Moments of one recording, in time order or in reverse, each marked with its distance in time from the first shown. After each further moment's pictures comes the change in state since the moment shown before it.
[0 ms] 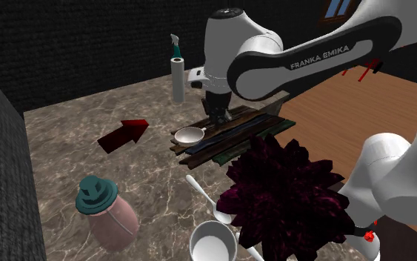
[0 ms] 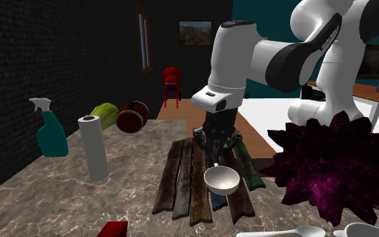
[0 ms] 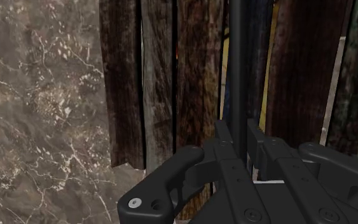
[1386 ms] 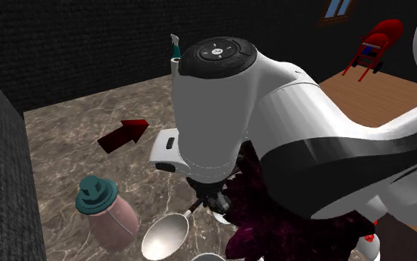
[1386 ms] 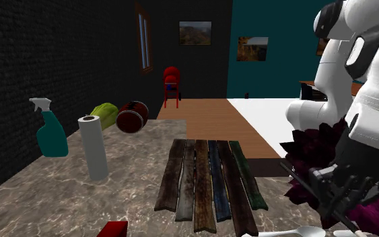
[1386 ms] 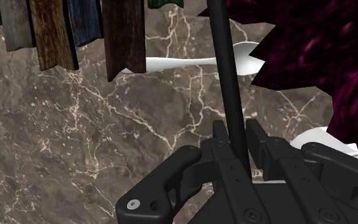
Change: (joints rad) arm 0.227 0.000 0.332 0.046 0.081 -0.094 0.509
